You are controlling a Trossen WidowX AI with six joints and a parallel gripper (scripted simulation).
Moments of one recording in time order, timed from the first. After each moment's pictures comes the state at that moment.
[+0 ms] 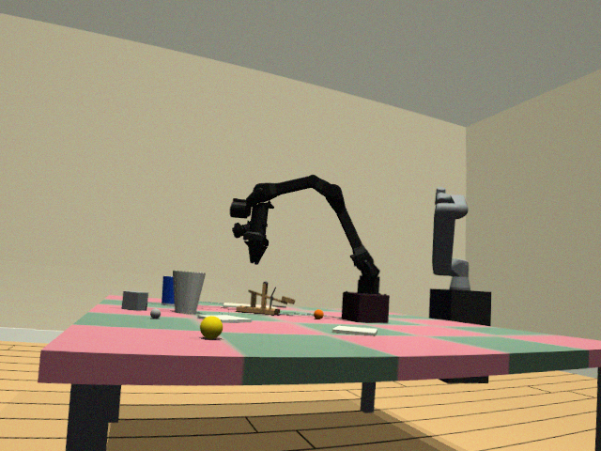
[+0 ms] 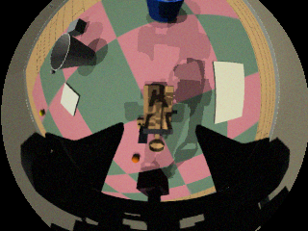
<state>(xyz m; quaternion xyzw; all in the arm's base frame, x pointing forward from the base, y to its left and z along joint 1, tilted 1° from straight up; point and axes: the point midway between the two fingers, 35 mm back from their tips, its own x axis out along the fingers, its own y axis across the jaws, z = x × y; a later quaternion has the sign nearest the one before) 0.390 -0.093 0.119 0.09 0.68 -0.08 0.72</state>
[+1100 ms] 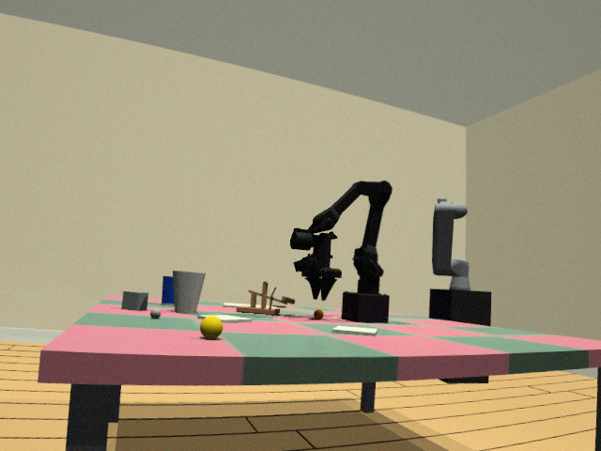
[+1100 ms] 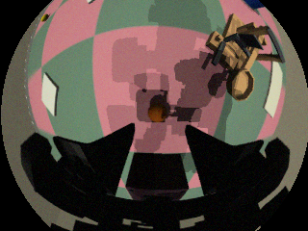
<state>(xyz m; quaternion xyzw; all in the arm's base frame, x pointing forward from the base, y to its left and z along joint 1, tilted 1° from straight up) 0.184 0.039 0.010 -0.06 0.70 0.08 0.71</state>
